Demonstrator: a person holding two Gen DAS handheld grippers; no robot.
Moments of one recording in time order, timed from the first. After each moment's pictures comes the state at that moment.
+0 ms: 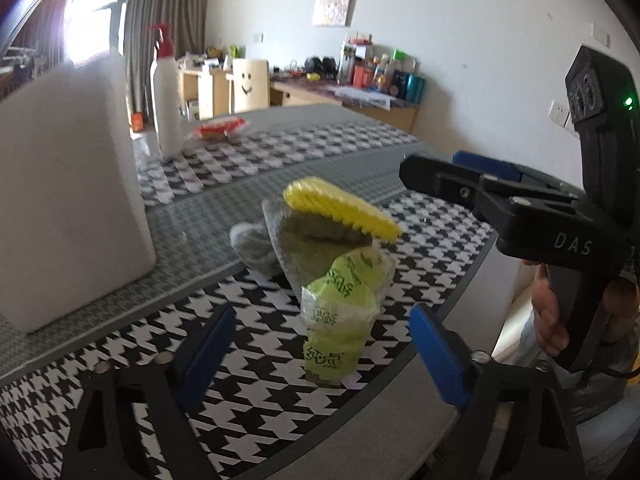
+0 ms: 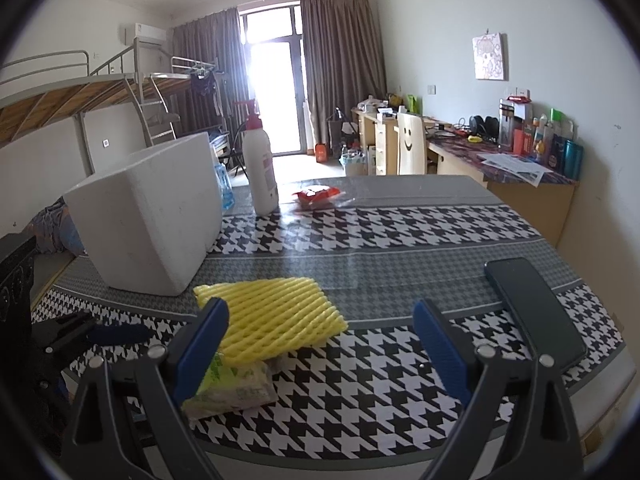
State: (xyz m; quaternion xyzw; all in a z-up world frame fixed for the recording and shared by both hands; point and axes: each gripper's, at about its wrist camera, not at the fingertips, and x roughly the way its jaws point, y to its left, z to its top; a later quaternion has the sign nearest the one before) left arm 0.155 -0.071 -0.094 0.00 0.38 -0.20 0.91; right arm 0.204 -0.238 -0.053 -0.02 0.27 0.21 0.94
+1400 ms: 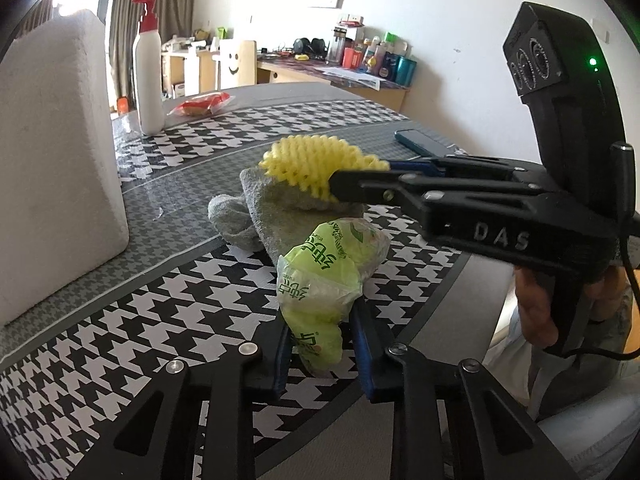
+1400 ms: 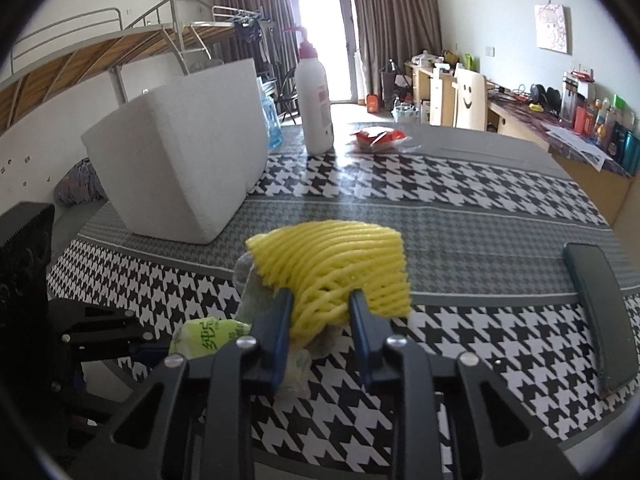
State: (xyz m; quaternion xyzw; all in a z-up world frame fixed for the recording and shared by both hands) left arm 0.145 -0.070 -0.106 0.00 0.40 -0.22 0.89; right arm 0.223 -0.207 -0.079 -0.05 0.35 0.30 0.89
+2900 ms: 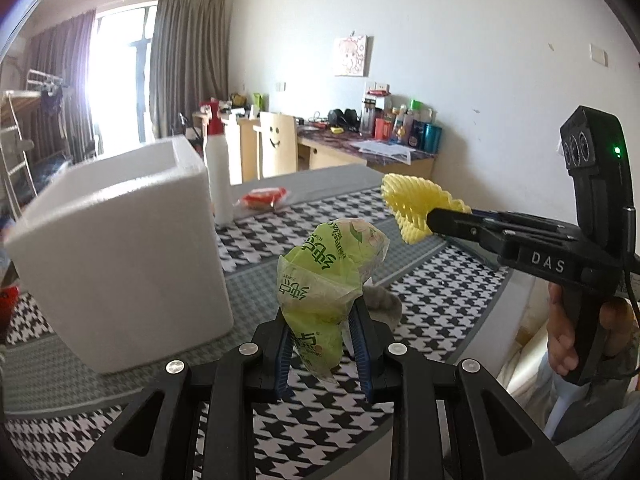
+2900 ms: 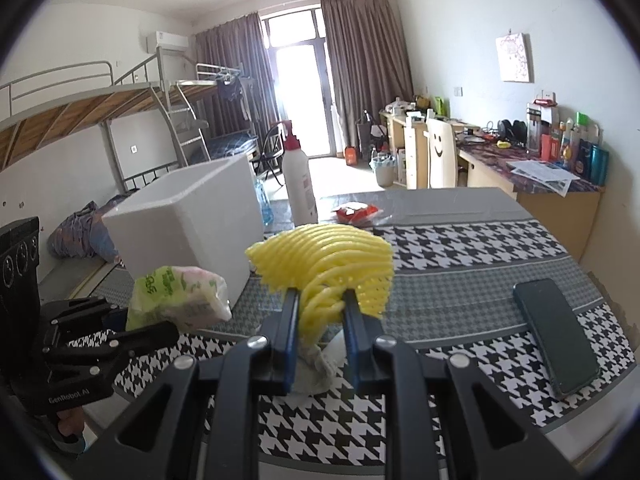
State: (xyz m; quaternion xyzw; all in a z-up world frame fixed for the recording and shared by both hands) left arm 0.121 -0.032 -0.031 0.01 0.28 -0.15 0.95; right arm 0.201 -0.223 -0.019 0.00 0.27 0.26 0.93
